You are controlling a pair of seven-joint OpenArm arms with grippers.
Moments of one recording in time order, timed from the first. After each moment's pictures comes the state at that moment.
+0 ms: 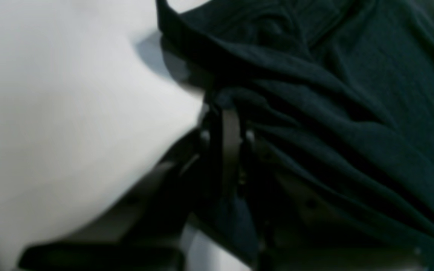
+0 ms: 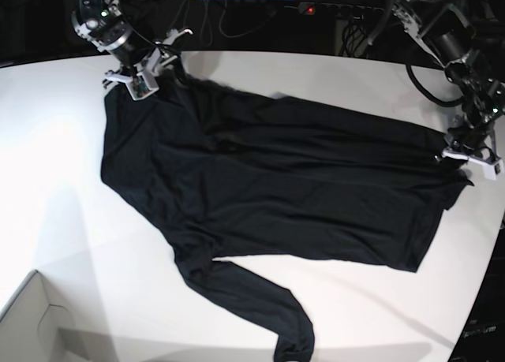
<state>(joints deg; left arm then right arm) -8.1 -13.1 -47.1 60.8 -12.9 -28.0 34.2 -31.1 7.3 7.4 97.0 -1.3 33.7 -11.9</state>
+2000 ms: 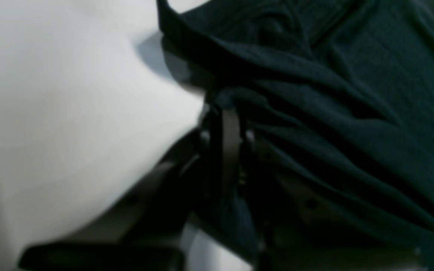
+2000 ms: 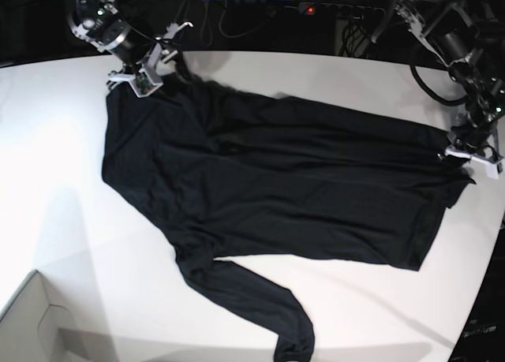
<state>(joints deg) -7.8 -14.1 -47.2 60.7 -13.0 -28.3 34.9 -31.1 7.7 7.9 98.8 -1.3 39.6 -12.4</state>
